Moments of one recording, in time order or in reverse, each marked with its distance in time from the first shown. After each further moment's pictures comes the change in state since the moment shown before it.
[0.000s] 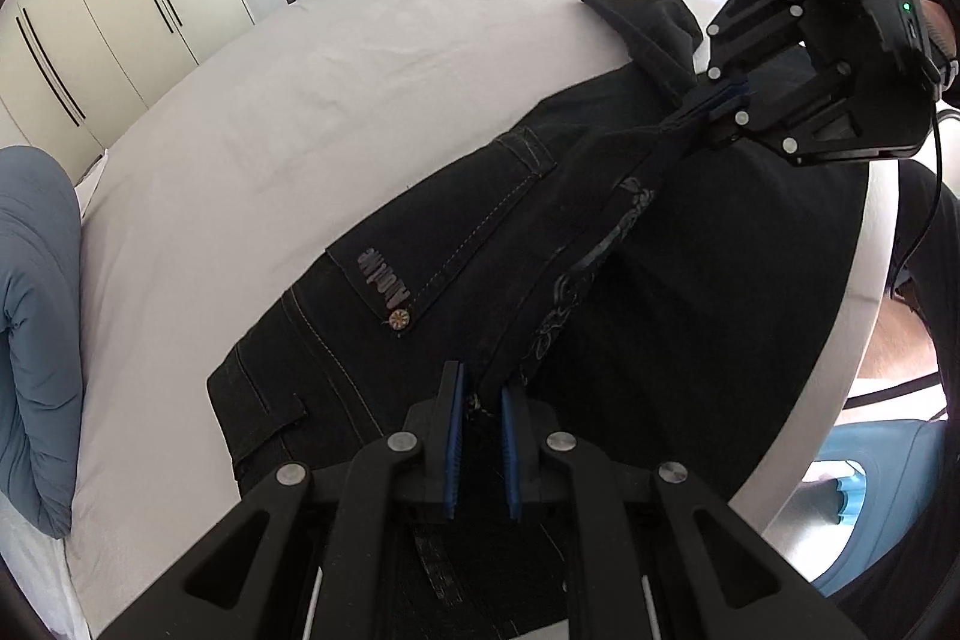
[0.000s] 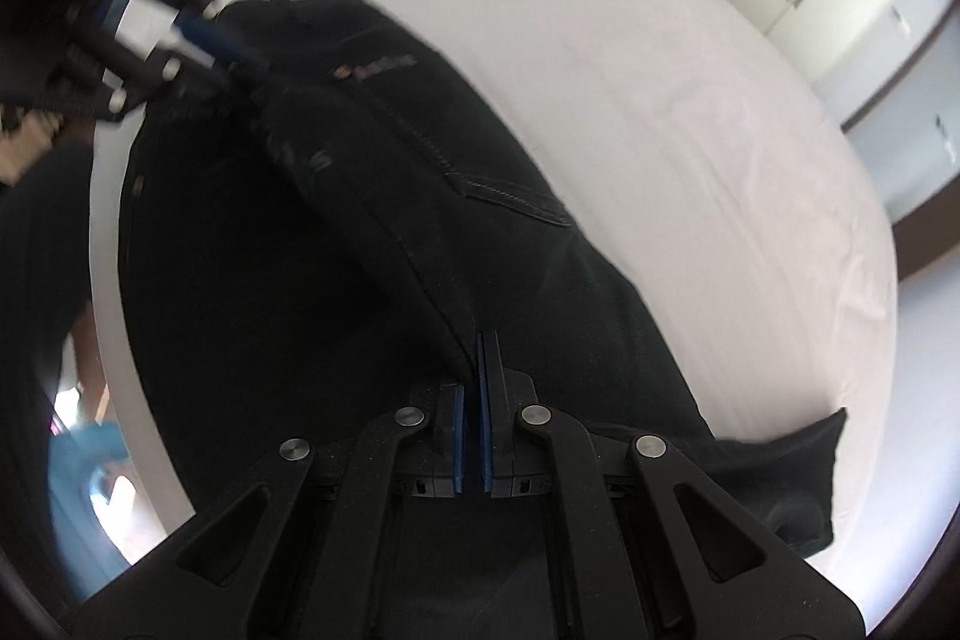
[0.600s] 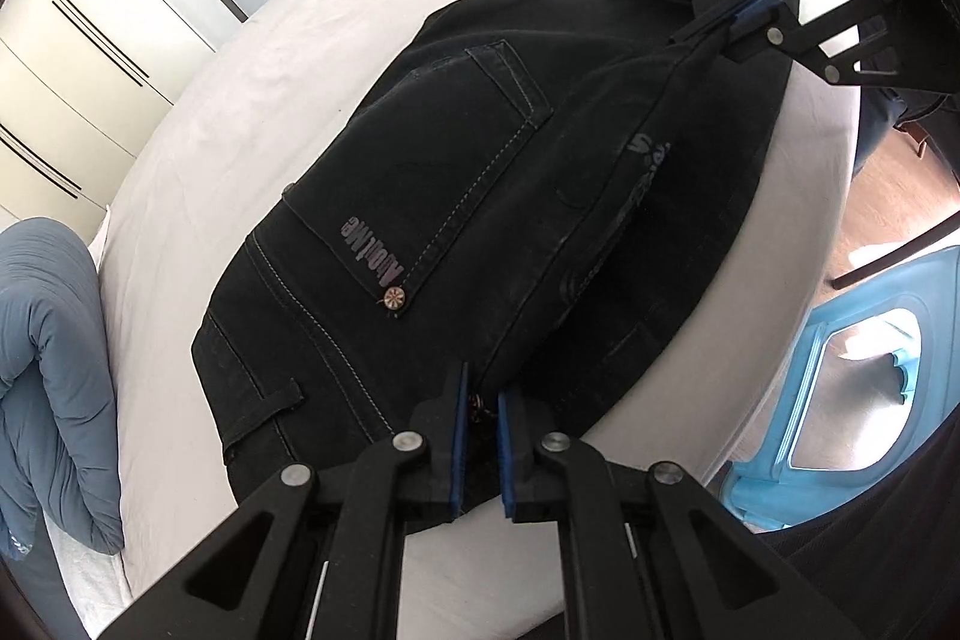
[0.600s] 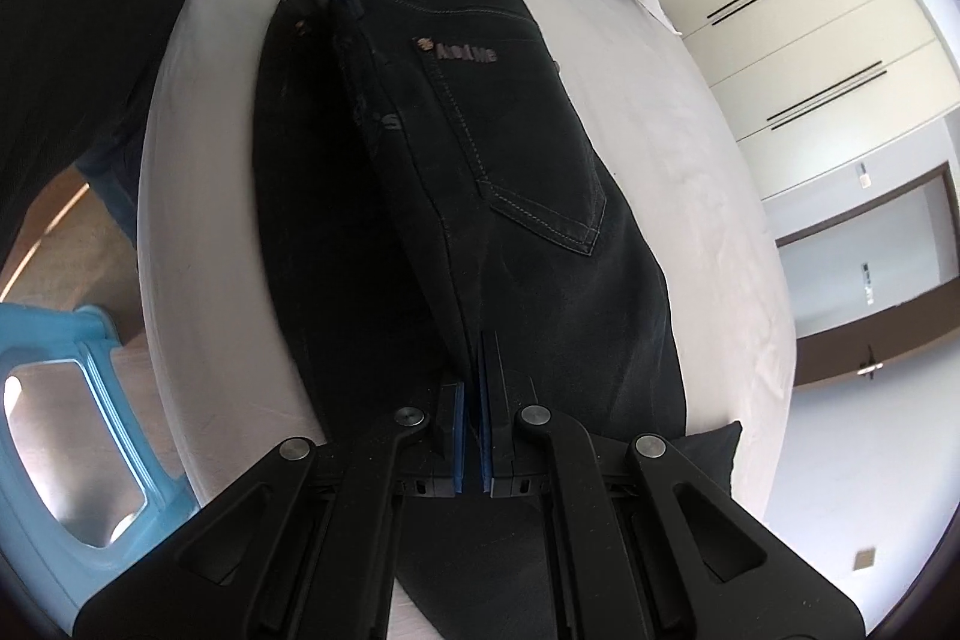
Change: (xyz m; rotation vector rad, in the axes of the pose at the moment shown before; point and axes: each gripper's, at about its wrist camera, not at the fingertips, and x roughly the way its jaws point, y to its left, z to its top) left arm 0.010 -0.043 -0.052 0.228 0.077 0.092; right arm -0.015 0.176 -0.049 -0.300 -0.019 -0.272
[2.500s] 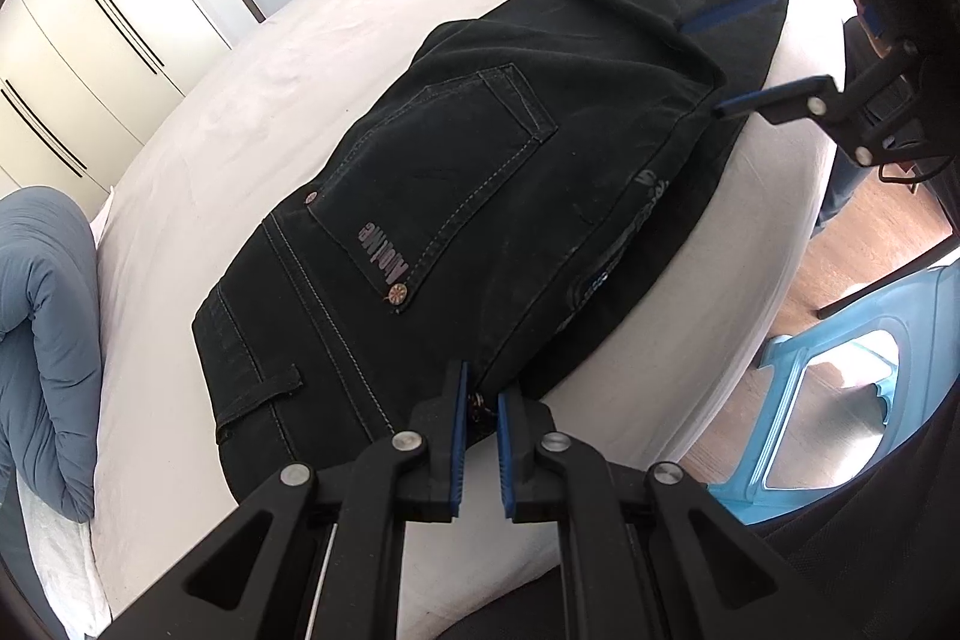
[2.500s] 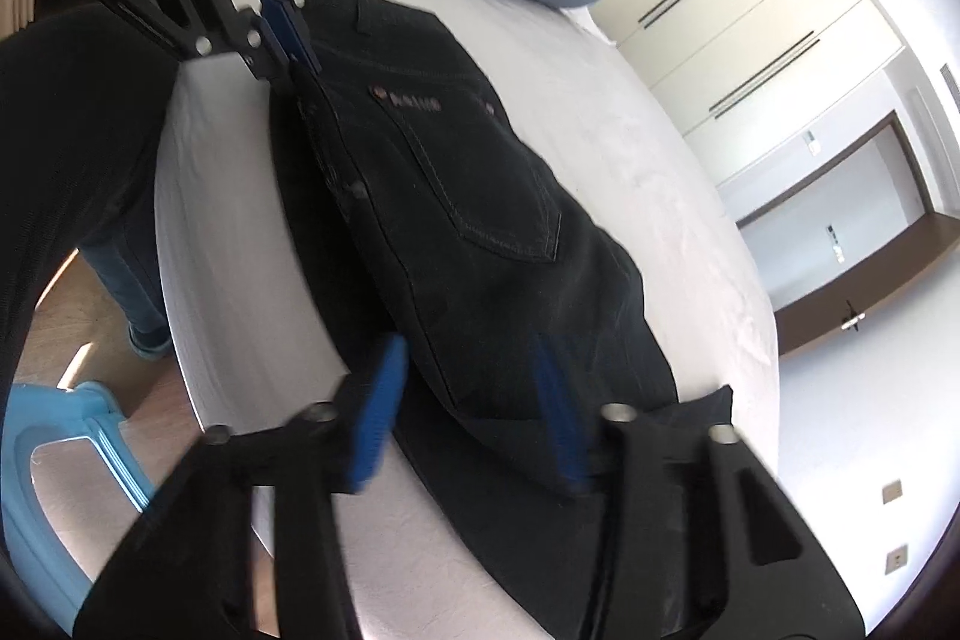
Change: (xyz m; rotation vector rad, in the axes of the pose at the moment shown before) left arm -0.018 0.001 -0.012 -0.073 -0.063 -0.020; right arm -0.022 -0.004 -0.012 0.161 -0.078 -0.085
